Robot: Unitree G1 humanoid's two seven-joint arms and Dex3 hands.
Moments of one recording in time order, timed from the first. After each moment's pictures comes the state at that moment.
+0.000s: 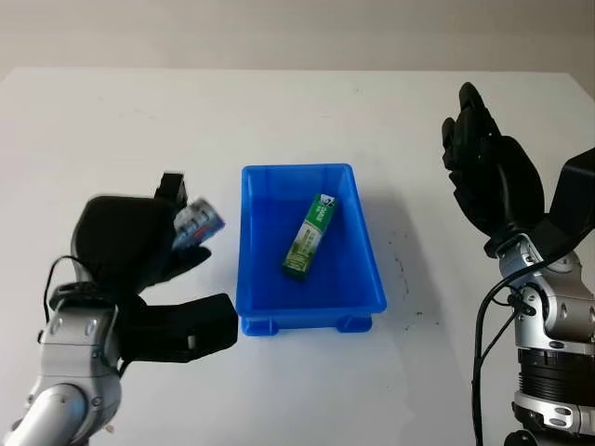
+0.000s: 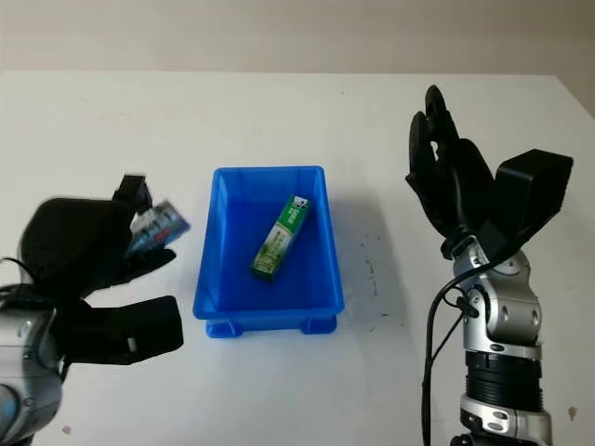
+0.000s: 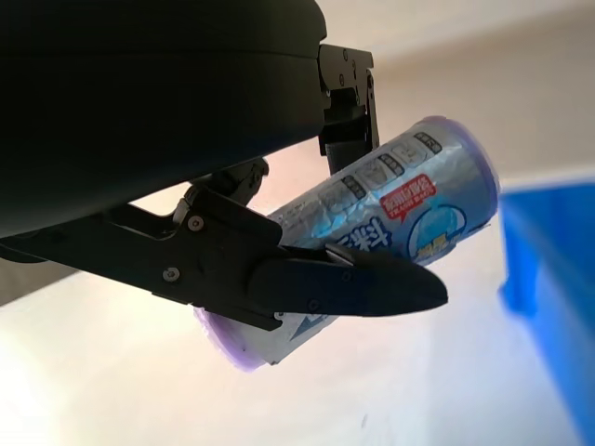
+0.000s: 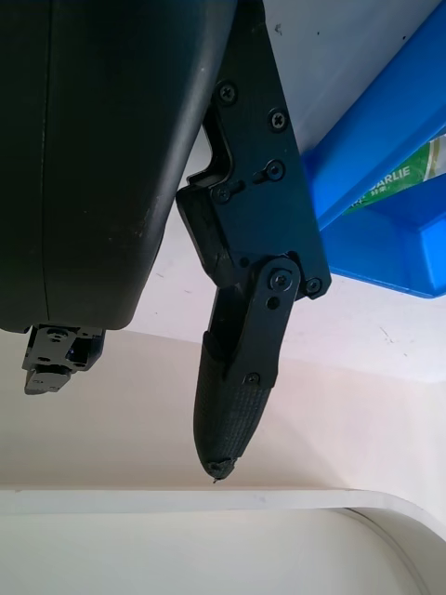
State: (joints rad) left arm -0.07 0.60 -0.13 -0.56 1.22 0.41 -0.31; right arm -0.42 -0.32 -0.25 0.00 0.26 0.35 0.24
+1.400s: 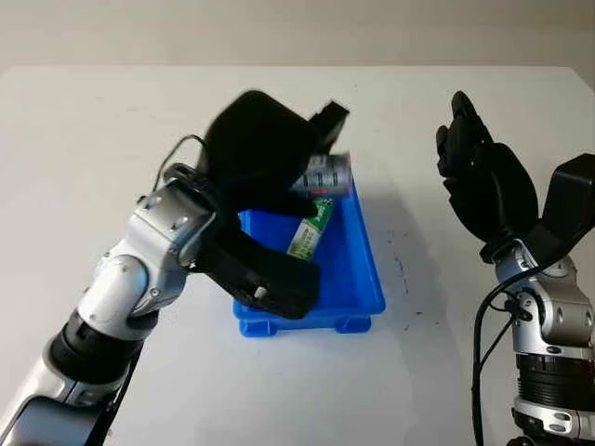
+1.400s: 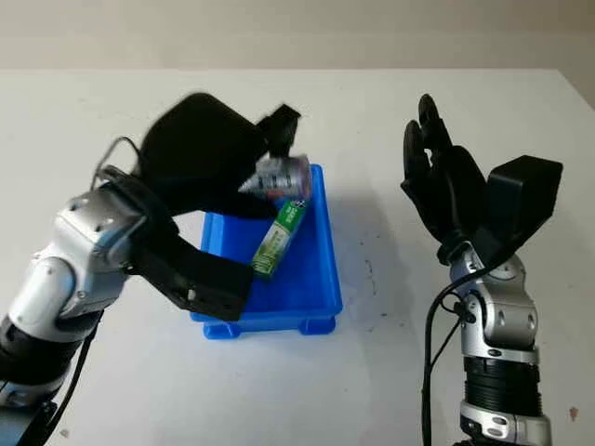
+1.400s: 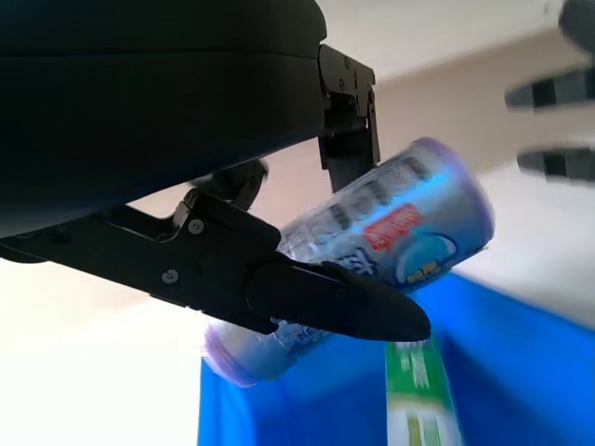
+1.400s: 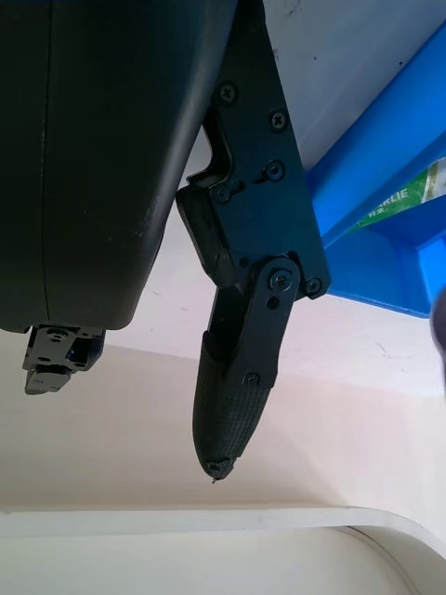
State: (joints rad) left arm -0.65 0.44 -0.32 -0.29 1.10 0.03 -0.56; right arm -0.39 -0.32 -0.23 -0.02 0.26 0.34 0.24
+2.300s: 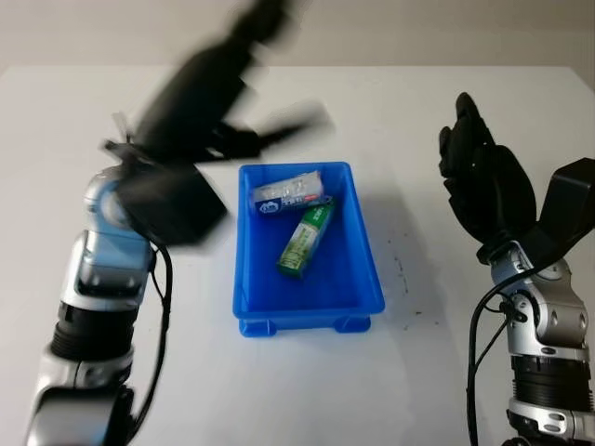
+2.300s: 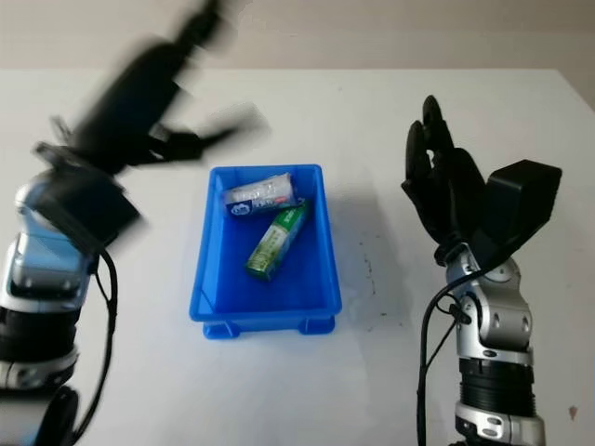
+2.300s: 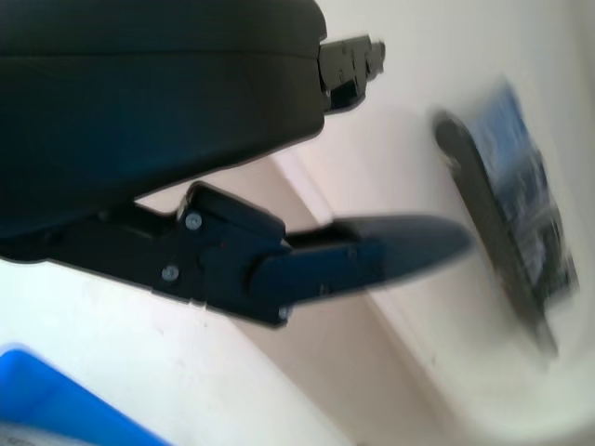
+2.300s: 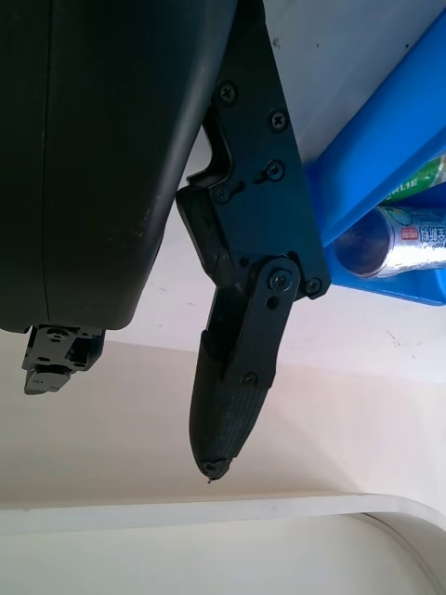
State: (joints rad) left arm -0.65 0.24 0.21 0.05 0.03 -0.06 -0.22; right arm -0.41 -0.29 -0.22 0.02 0.26 0.31 0.21
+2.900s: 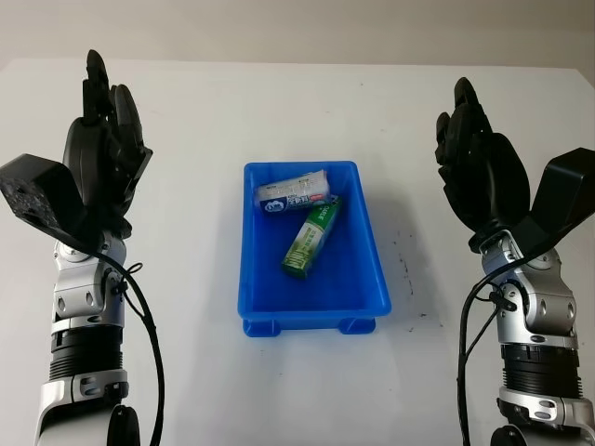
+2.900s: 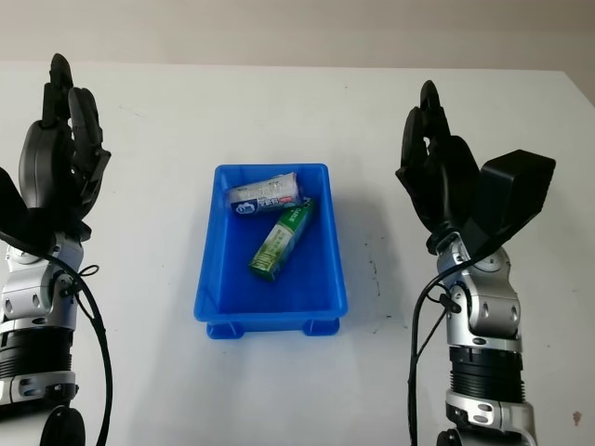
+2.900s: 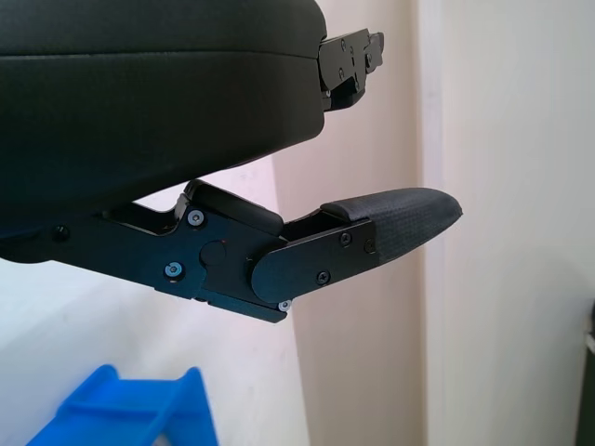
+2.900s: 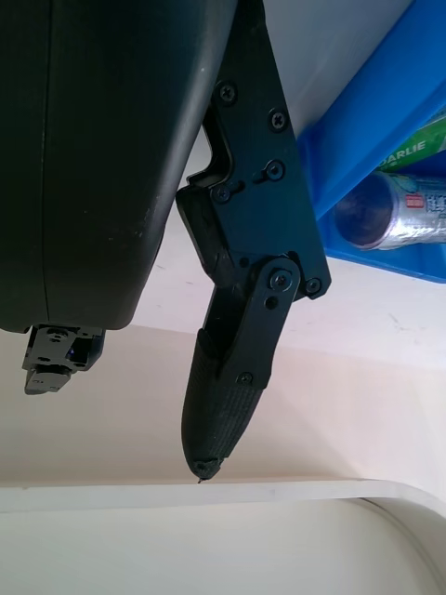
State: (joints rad) left arm -0.52 0.25 0.32 0.26 -0.15 -0.02 -0.14; right arm -0.45 -0.28 -0.22 0.06 0.25 0.27 0.18
